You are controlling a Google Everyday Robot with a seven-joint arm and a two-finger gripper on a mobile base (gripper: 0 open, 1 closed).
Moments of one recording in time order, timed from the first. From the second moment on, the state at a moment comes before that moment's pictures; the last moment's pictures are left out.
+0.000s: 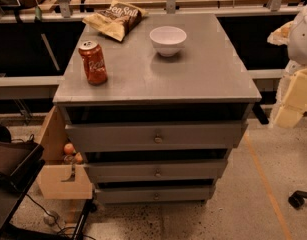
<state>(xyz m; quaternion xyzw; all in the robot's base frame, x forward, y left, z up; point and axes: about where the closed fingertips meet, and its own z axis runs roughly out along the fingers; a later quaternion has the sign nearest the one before) 0.438 -0.214 0.986 -0.60 0.78 -0.05 0.17</state>
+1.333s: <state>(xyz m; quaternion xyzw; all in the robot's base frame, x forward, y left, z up) 0.471 -0.168 0.922 -0.51 0.78 0.10 0.36</state>
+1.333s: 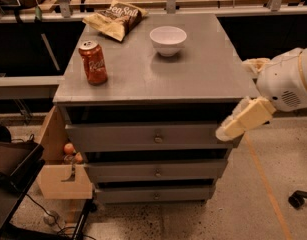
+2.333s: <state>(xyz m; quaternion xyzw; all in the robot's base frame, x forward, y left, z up) 0.550 -0.084 0.991 -0.40 0.65 0.21 0.61</state>
